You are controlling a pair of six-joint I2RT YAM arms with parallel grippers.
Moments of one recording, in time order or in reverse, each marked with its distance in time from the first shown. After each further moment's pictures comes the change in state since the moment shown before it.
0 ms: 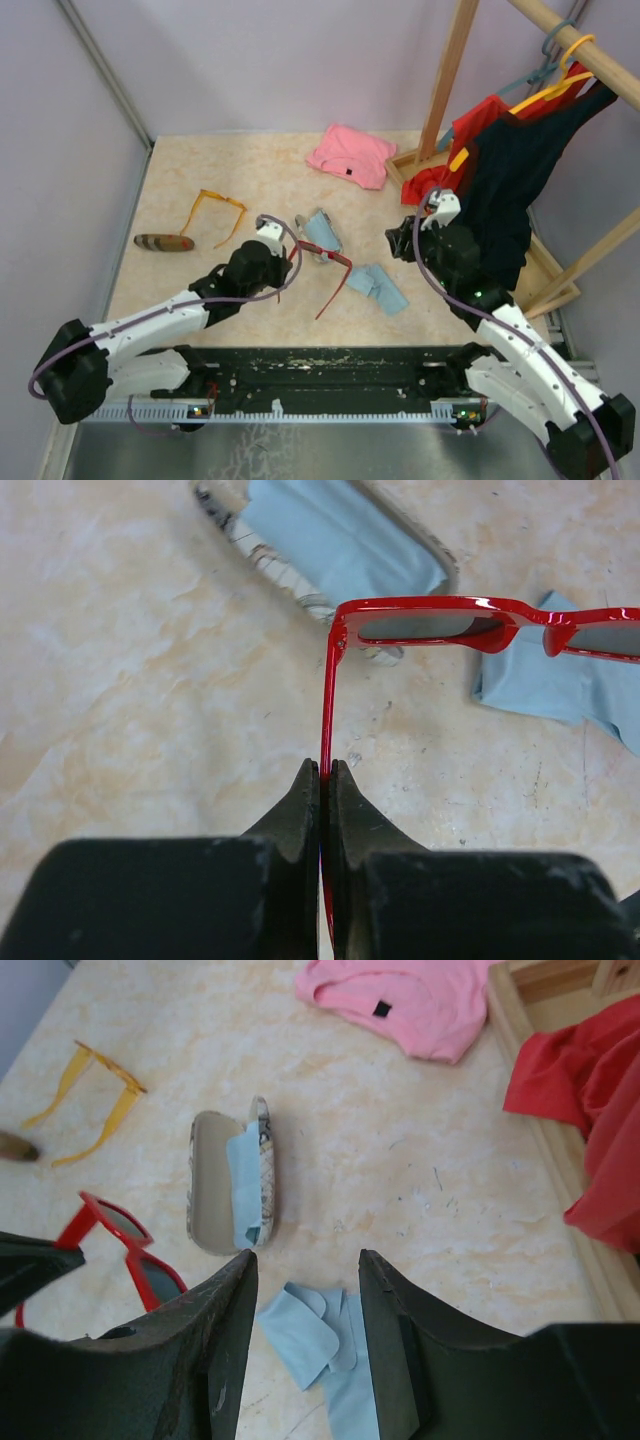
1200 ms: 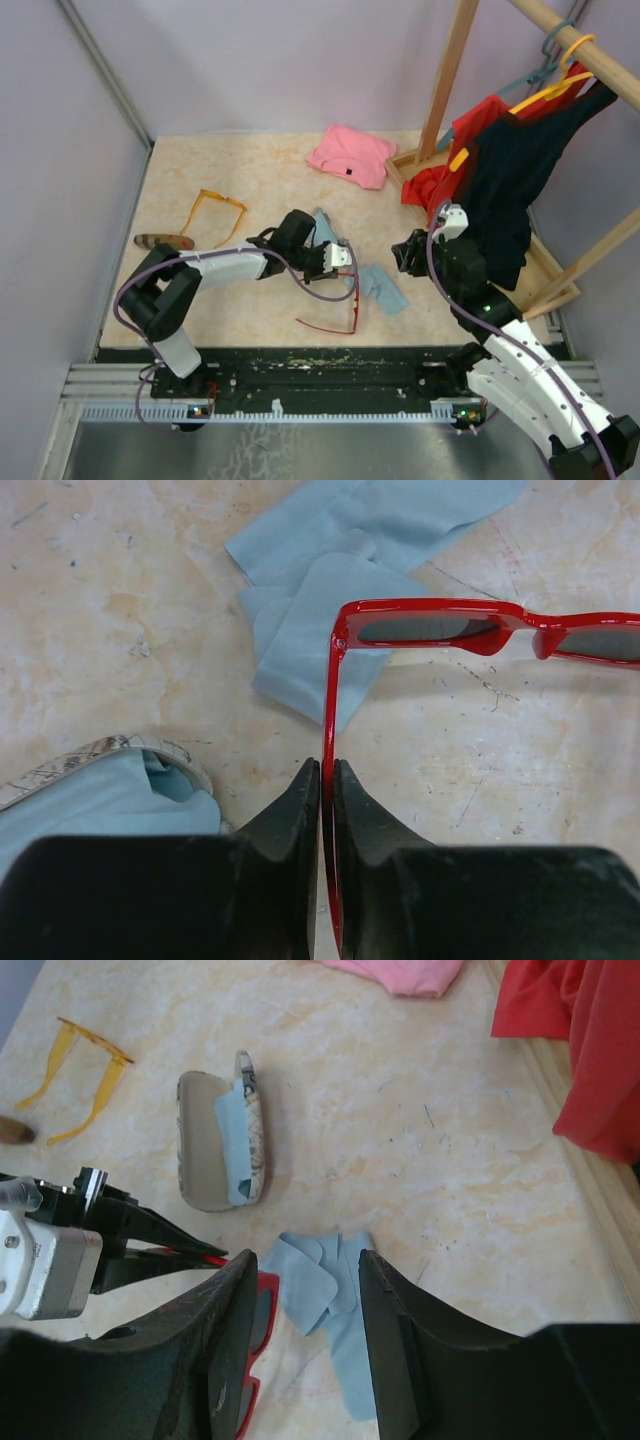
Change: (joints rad) left arm 0.040 0.620 0.379 0.002 0.850 1.095; right arm 0.000 -0.177 -0.042 -0.149 0.033 0.080
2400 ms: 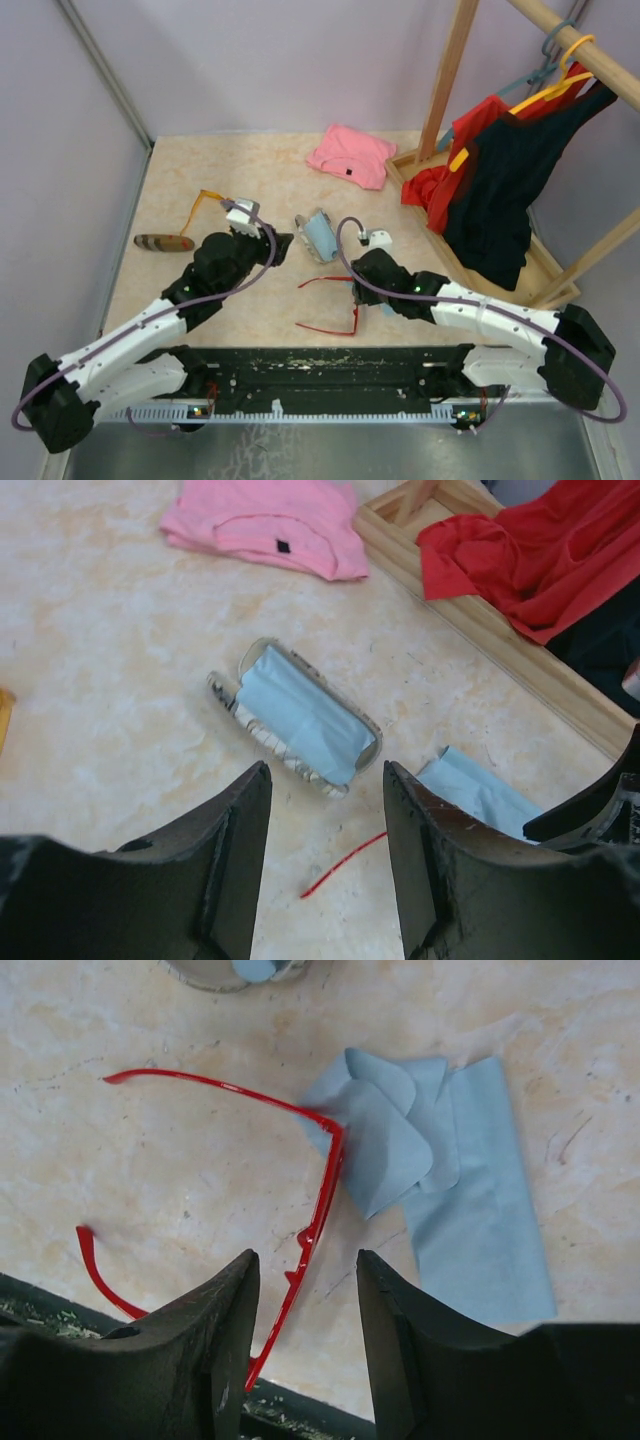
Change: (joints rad) left arm 0.008 -0.722 -0.305 0.193 -0.752 -0.981; right arm 0.430 0.489 0.098 -0.132 0.204 0.177
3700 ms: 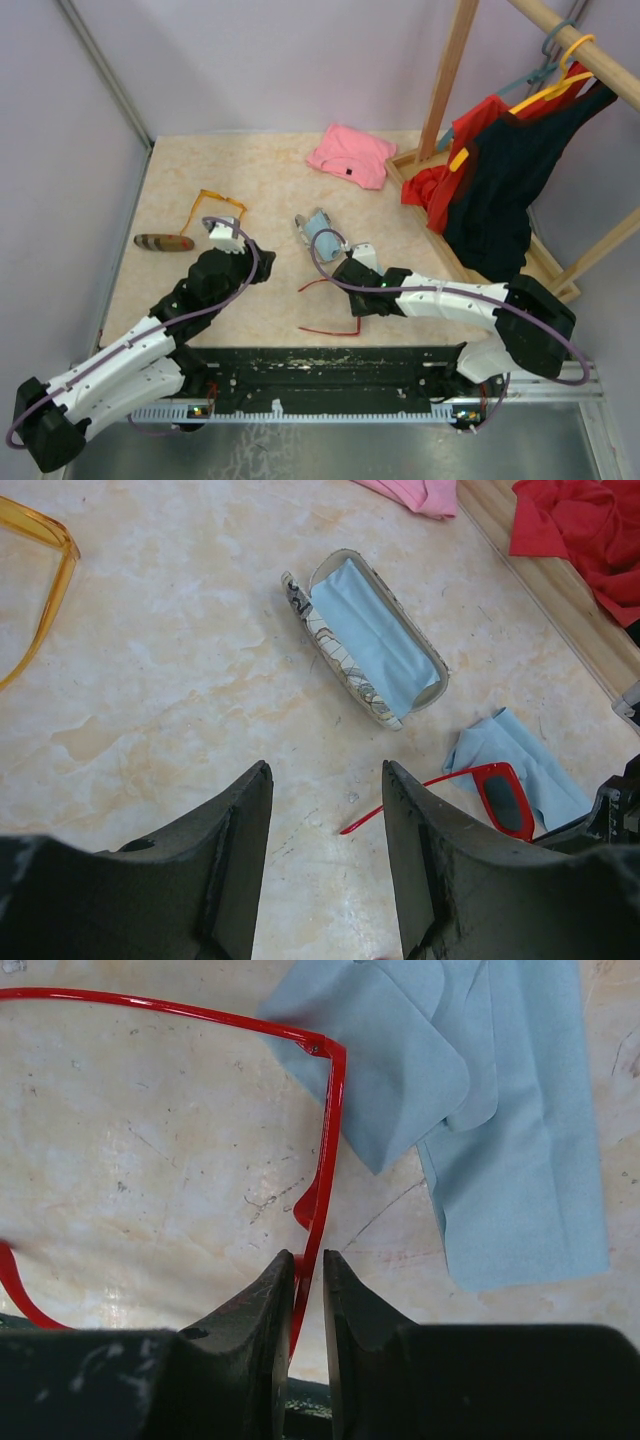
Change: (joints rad) left arm 0.000 -0.224 -0.137 -0.232 -0.174 -0.213; right arm 0.103 0.274 0.098 -0.134 0.032 0.152
